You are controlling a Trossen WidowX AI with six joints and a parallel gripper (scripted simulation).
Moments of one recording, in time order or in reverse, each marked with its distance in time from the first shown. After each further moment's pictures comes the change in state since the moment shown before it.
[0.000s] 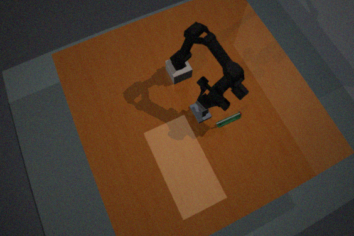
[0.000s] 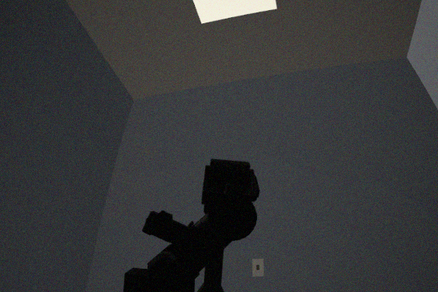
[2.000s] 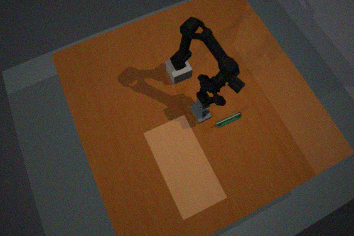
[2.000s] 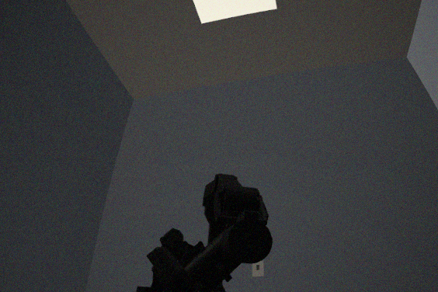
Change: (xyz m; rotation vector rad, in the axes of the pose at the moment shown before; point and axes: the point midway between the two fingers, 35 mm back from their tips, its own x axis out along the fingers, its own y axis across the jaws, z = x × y) arm 0.011 -0.011 -0.035 0.611 0.002 0.103
